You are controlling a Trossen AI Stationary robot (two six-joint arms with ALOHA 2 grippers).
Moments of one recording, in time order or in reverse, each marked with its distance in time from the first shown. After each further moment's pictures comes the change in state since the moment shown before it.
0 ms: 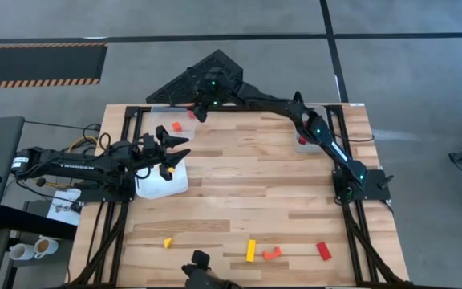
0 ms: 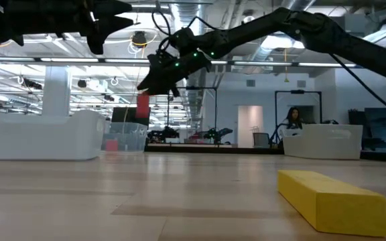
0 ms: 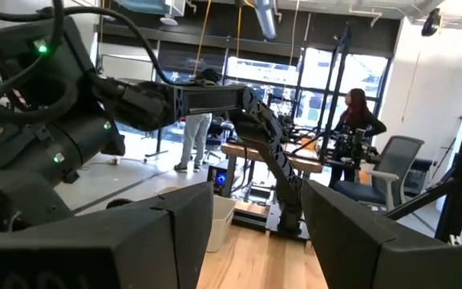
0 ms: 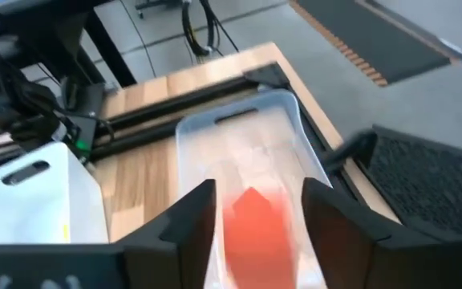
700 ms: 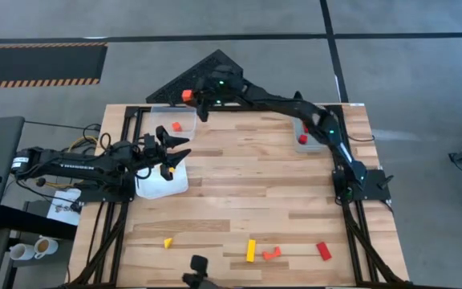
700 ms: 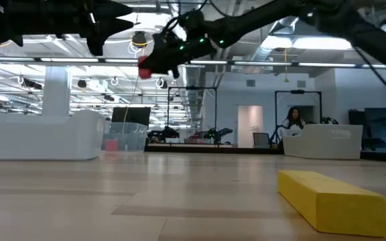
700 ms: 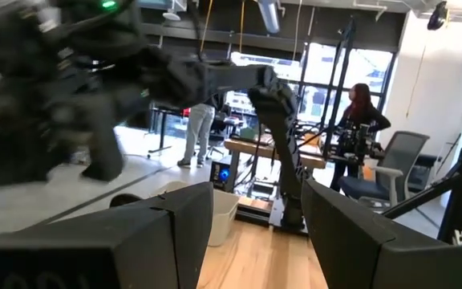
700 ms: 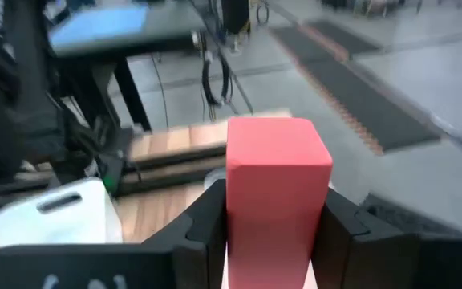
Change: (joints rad) left arm 0.000 0.000 0.000 -0.019 -0.008 0.001; right arm 0.022 -0.171 -0.214 0.234 0.001 -0.051
